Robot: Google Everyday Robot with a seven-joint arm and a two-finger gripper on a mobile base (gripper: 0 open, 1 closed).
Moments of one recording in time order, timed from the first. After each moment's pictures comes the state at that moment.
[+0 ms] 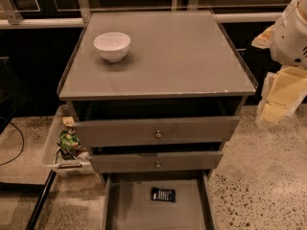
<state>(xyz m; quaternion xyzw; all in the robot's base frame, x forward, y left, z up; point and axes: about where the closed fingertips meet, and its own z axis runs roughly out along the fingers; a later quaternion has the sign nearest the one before) 0.438 -0.217 0.976 -0.60 0.78 -0.03 0.16</state>
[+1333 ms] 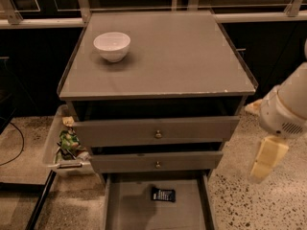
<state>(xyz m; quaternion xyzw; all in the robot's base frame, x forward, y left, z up) 0.408 -0.238 0.833 -0.58 0.81 0.05 0.11</state>
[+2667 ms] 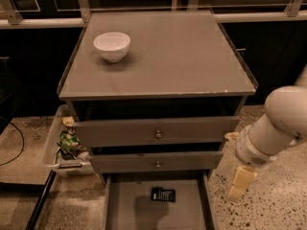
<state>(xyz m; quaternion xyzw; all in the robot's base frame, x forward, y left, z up) 0.417 -0.231 0.700 -0.59 0.79 0.08 0.12</state>
